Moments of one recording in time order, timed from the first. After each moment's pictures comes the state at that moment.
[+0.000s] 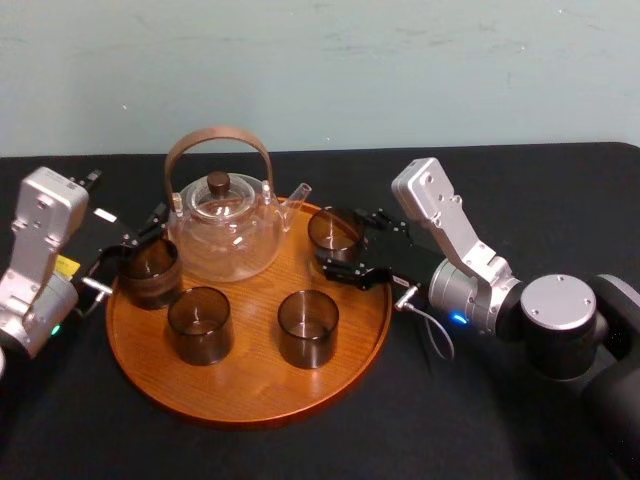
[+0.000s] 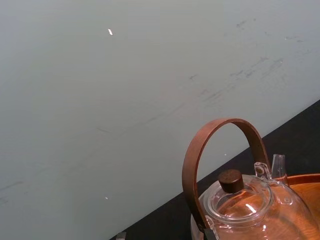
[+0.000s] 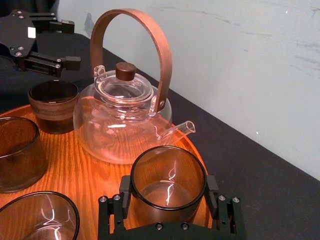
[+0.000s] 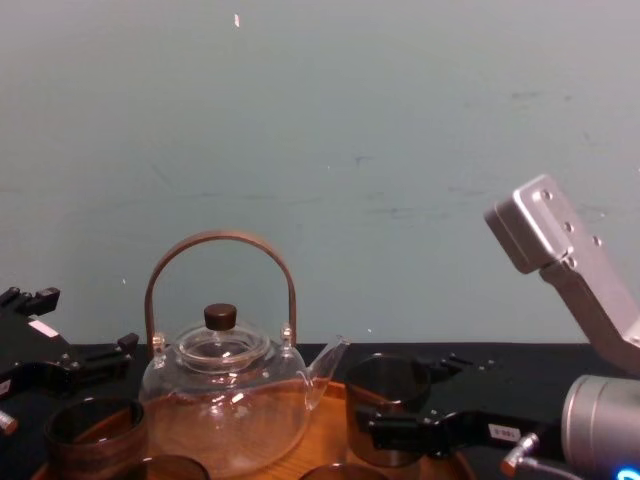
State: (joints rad) left arm -0.20 0.60 0.45 -1.41 -0.25 -0.12 0.03; right arm 0.34 0.28 -0.47 -1.27 0.12 0.07 0.43
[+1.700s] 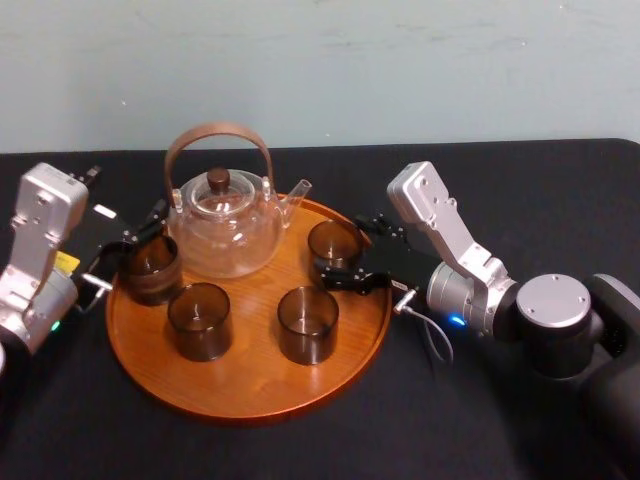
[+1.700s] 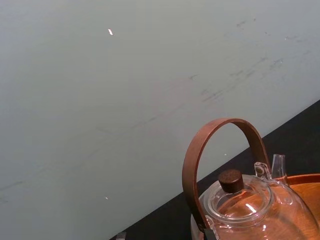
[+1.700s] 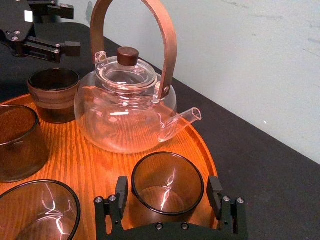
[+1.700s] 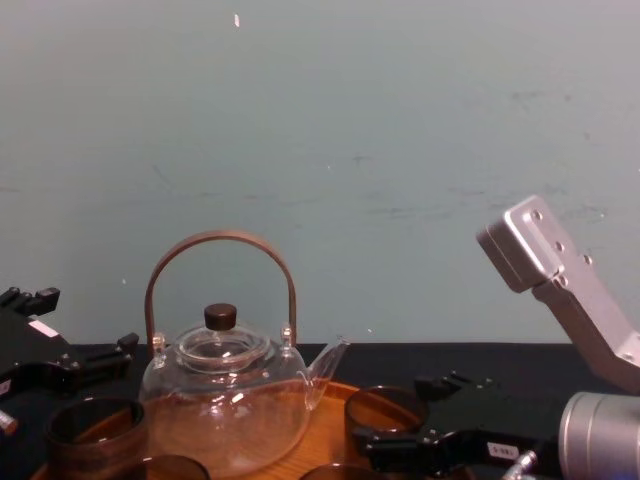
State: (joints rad) left arm -0.20 0.60 0.45 -1.41 -0.25 -0.12 0.03; right arm 0.35 0.28 -0.48 -1.24 0.12 0.08 0.44
